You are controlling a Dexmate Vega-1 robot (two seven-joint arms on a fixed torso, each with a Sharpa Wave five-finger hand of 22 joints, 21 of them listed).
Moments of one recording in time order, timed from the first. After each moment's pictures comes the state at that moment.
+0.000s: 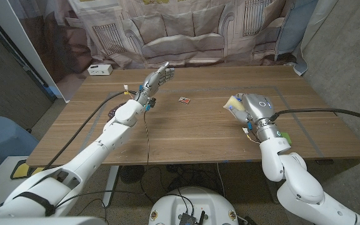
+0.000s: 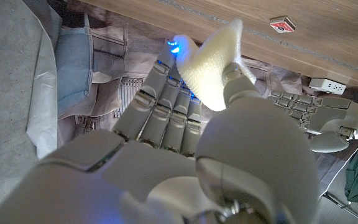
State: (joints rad) left arm 0.69 0.46 0.48 -1.27 -0.45 -0.40 -0.07; left_hand 0.26 0.04 0.21 -0.08 0.19 0.43 0.12 0.19 0.18 0.44 0.06 0.22 0.20 0.37 0.07 0.19 0.17 0.31 0.09 0.20 0.17; right arm -1.37 -0.80 -0.45 -2.35 -0.95 -0.67 -0.26; right_hand 1.01 0.08 0.30 -0.16 0.19 0.71 0.04 0.27 0.20 0.85 0.01 0.26 0.19 0.83 -0.10 0.50 0.34 0.98 -0.14 0.39 0.20
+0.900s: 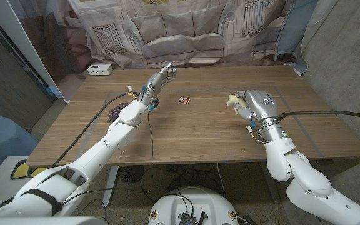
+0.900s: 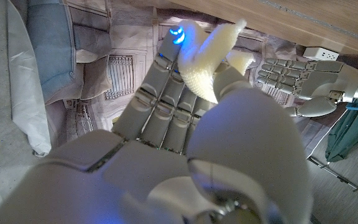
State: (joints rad) left arm 0.68 0.42 0.50 -1.23 -0.44 -0.41 -0.05; left_hand 0.26 0.04 0.22 -0.08 0.19 0.43 0.12 0.19 0.18 0.44 0.06 0.22 0.20 0.37 0.07 0.19 0.17 0.31 0.09 0.20 0.17; right arm -1.40 -0.85 -0.37 -2.28 -0.81 -0.47 -0.48; right_hand 1.16 0.09 0.37 -0.18 0.18 0.95 -0.02 0.30 0.19 1.02 -0.02 0.28 0.20 1.07 -0.11 0.55 0.38 1.12 -0.20 0.56 0.23
